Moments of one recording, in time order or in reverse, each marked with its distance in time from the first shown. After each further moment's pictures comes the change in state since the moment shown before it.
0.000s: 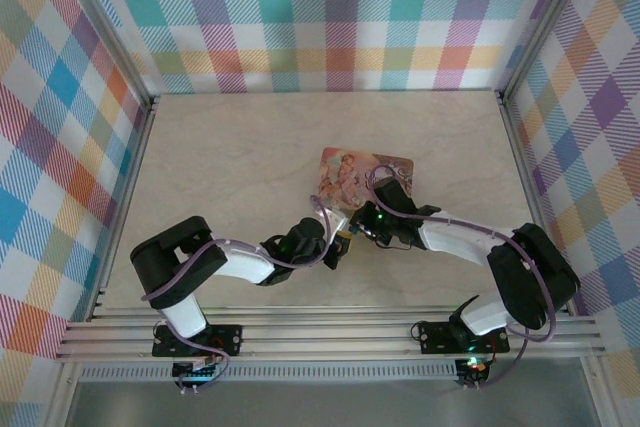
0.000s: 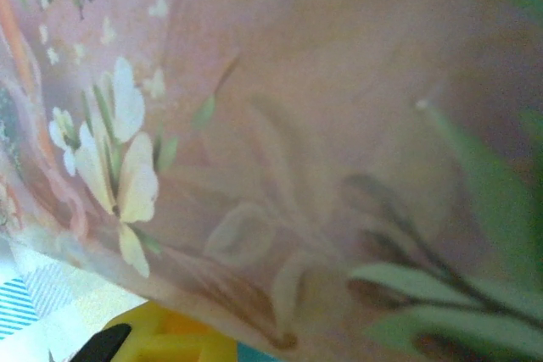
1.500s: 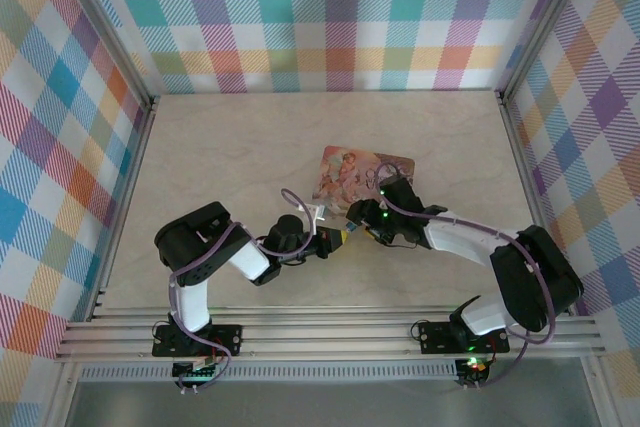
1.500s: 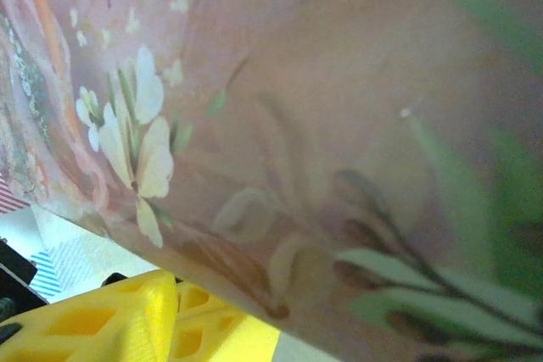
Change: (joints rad) left arm 0.163 0.186 -0.127 0.502 0.271 -0.428; right arm -0.048 -0.020 -0.033 0.057 -0.079 -0.040
